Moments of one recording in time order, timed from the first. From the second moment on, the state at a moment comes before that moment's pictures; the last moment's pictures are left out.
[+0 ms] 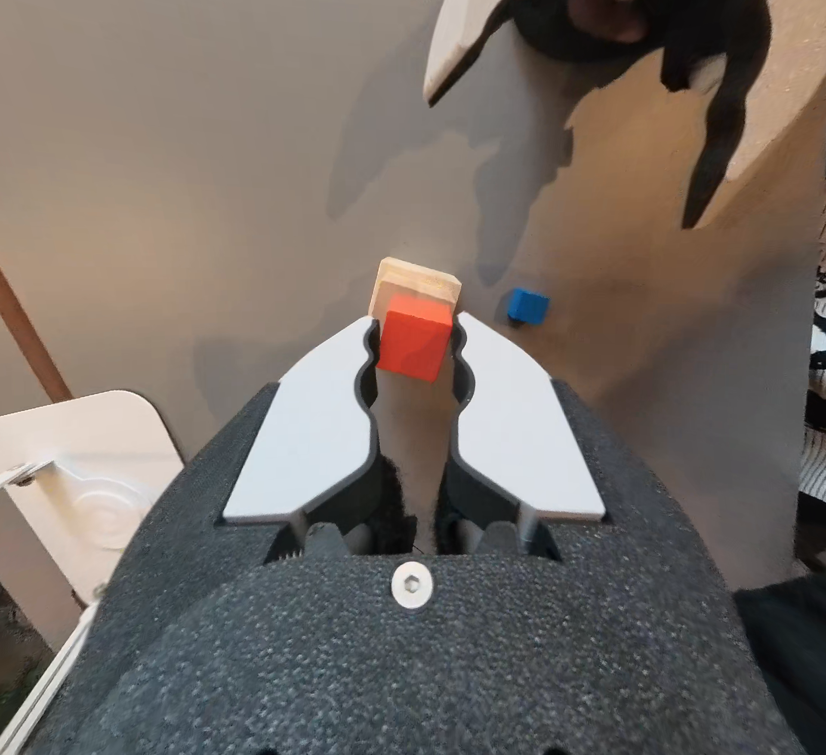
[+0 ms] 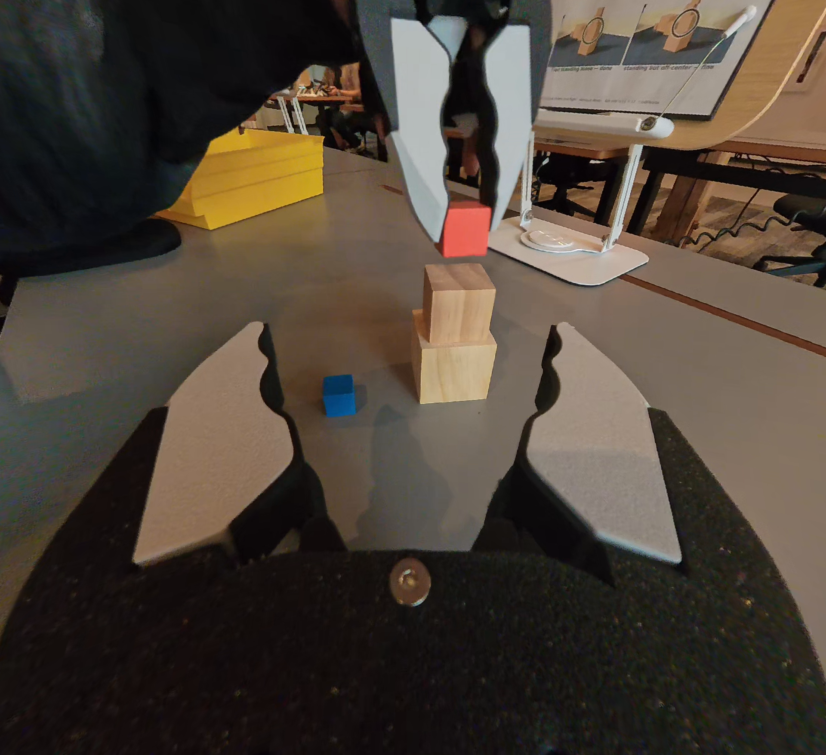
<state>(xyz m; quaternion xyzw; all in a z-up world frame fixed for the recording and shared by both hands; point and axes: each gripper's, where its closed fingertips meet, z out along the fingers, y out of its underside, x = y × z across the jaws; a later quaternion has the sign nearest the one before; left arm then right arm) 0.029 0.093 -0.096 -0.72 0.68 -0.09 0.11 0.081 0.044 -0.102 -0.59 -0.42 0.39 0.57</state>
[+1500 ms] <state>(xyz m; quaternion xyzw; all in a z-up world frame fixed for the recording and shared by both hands) 0.038 0.089 -0.078 -0.64 0.72 -0.07 0.25 0.082 0.045 -0.100 -0.59 -0.41 0.40 0.57</state>
